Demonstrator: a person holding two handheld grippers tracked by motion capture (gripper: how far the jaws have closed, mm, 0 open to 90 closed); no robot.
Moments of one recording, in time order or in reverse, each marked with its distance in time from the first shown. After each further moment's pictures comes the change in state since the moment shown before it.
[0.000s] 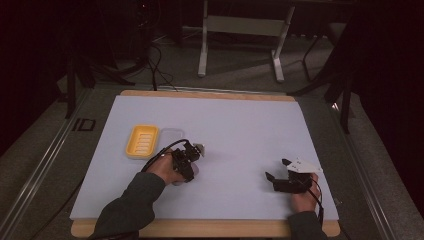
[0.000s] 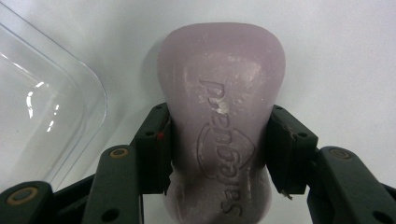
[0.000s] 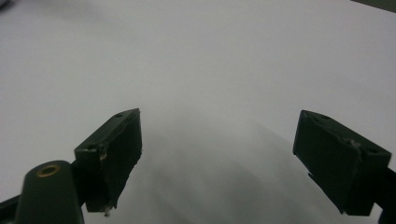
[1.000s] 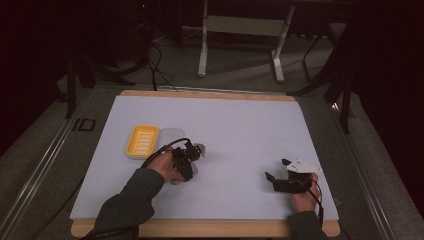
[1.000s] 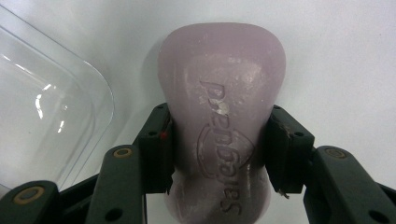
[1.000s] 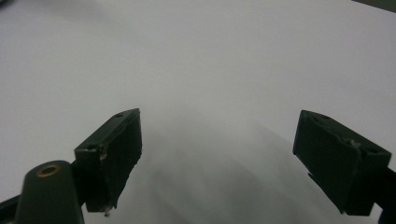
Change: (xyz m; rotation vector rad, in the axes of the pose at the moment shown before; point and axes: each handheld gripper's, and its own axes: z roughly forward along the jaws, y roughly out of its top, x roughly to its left) left arm 0.004 0.003 -0.002 0.042 0.003 0.053; right arm 0.000 0.000 0.000 0.004 0.002 -0.003
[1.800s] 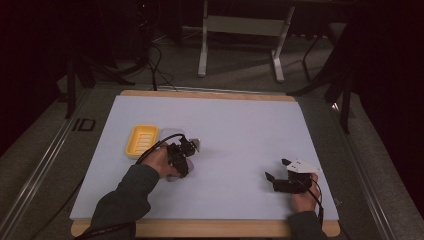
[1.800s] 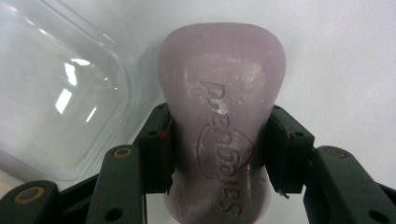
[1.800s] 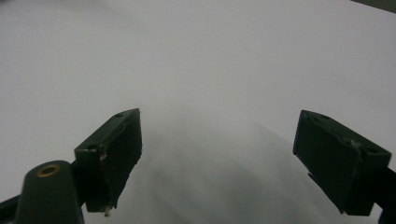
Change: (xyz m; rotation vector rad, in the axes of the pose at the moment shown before) left arm 0.016 -0.008 -0.010 -0.012 -0.016 -0.035; right arm 0.000 0.000 0.000 0.000 -0.001 -0.002
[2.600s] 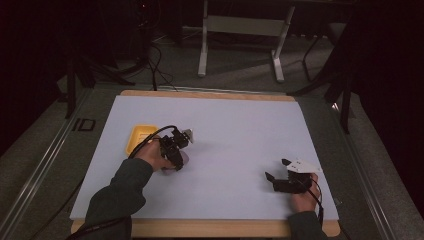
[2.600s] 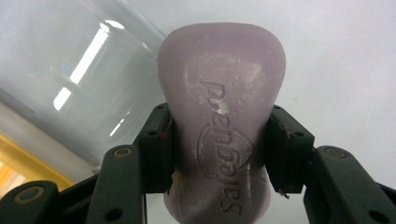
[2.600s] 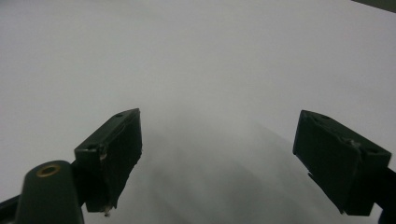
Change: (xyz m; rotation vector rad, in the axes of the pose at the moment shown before) left arm 0.021 -0.010 -0.021 -0.041 -0.006 -0.065; right arm 0.000 0.000 0.000 0.000 0.001 0.001
